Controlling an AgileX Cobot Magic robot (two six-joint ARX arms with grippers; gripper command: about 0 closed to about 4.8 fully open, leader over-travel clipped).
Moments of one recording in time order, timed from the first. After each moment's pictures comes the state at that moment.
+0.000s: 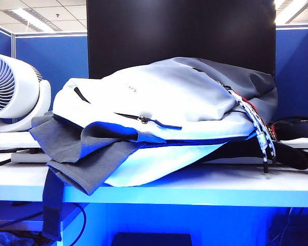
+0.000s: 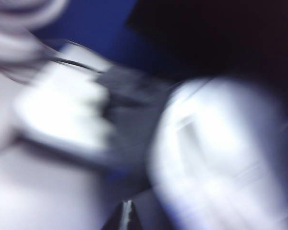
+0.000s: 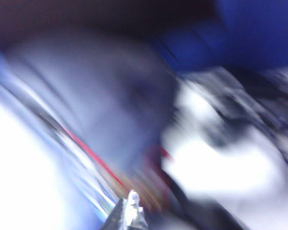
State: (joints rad) left arm 0.01 0.01 0.01 0.09 0.25 -0.66; right arm 0.04 0.00 0.01 0.19 -0.13 0.38
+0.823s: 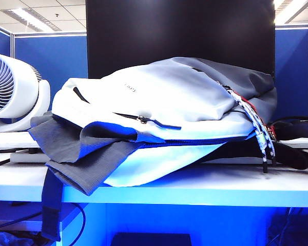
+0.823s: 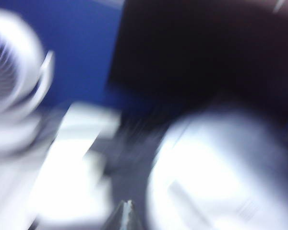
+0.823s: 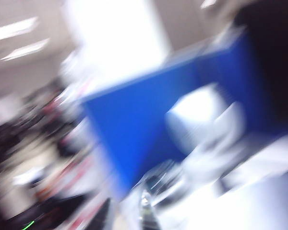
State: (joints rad) left arm 0.01 0.26 0.38 -0.06 0.22 -0.25; right arm 0.28 0.97 1.03 0.21 -0.81 0.53
